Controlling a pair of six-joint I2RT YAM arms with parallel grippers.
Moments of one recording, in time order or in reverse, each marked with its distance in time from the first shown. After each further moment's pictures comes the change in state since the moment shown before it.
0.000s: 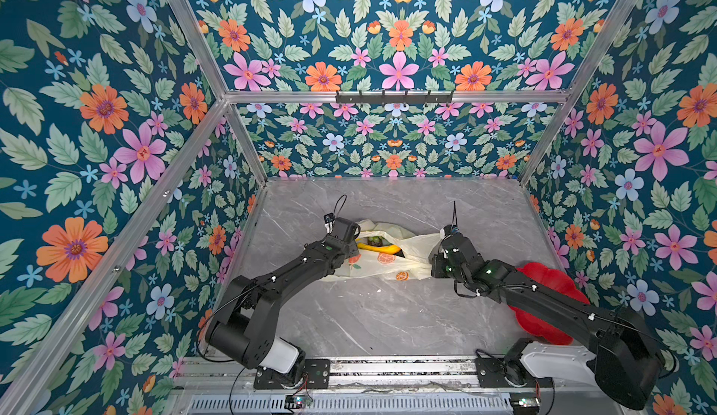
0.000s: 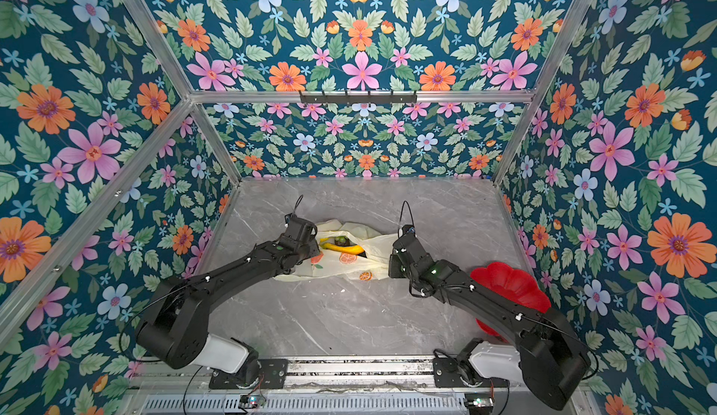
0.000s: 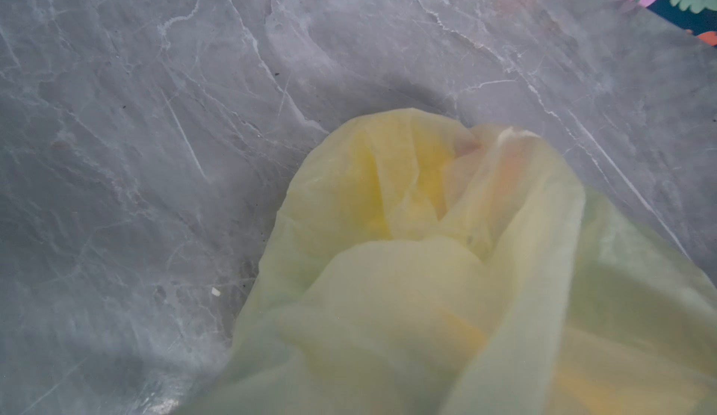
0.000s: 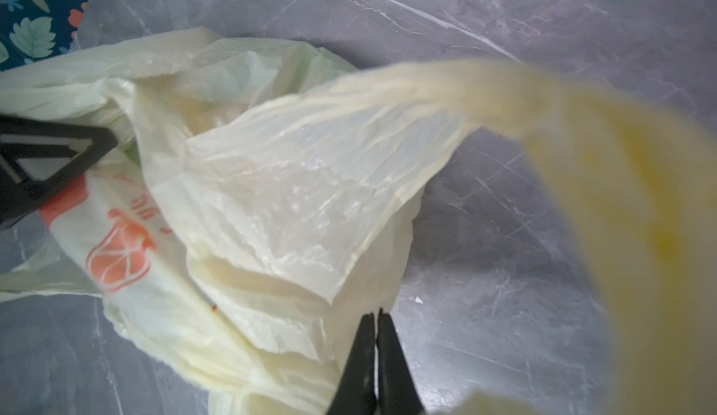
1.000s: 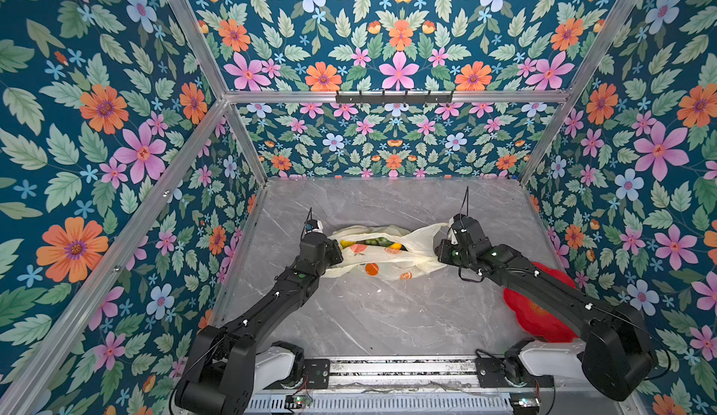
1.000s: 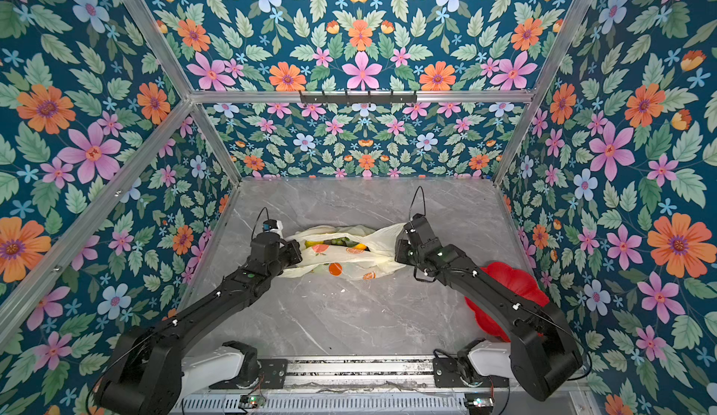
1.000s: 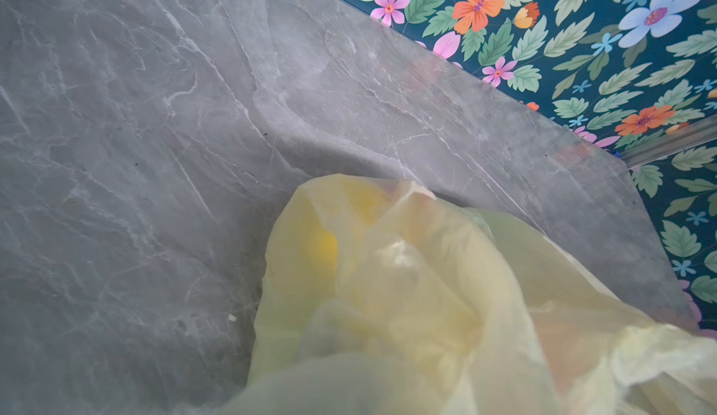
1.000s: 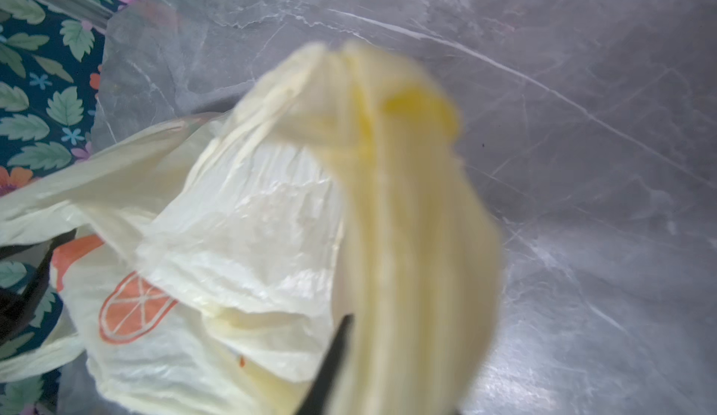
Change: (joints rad) left arm 0.148 -0.277 -0.288 0.313 0.207 0.153; right arm -0.104 0.043 0.144 -0.123 -0.094 0.034
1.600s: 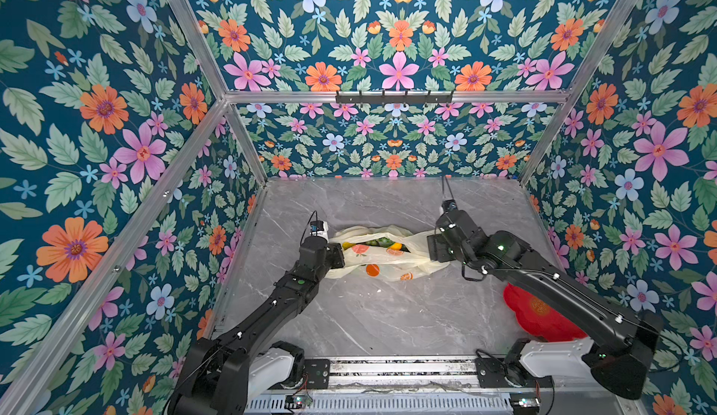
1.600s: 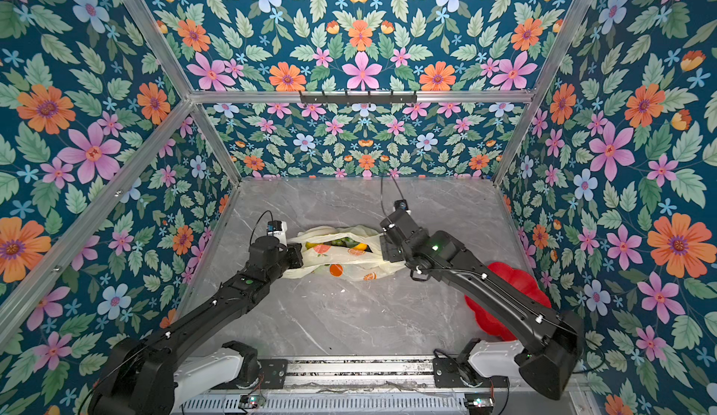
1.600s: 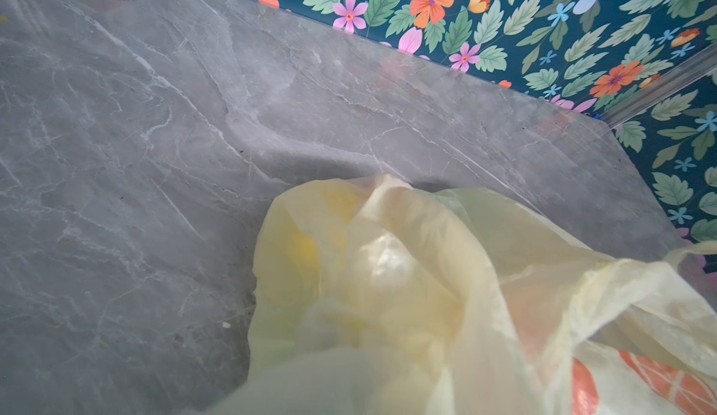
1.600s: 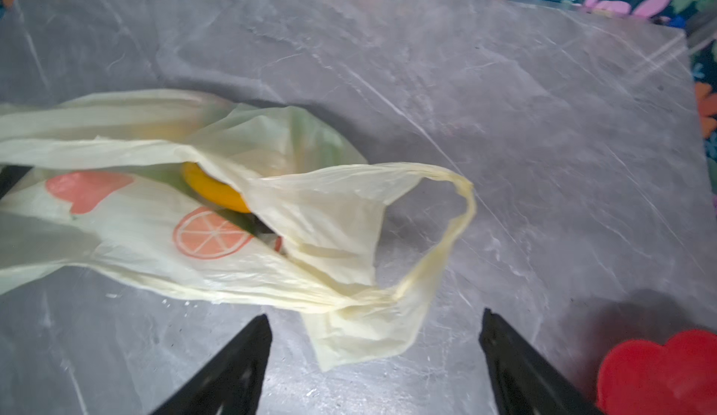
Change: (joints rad) left arm -0.042 -0.078 -0.039 0.019 0.001 0.114; right arm 0.249 0.082 0.401 -0.412 0.336 -0.214
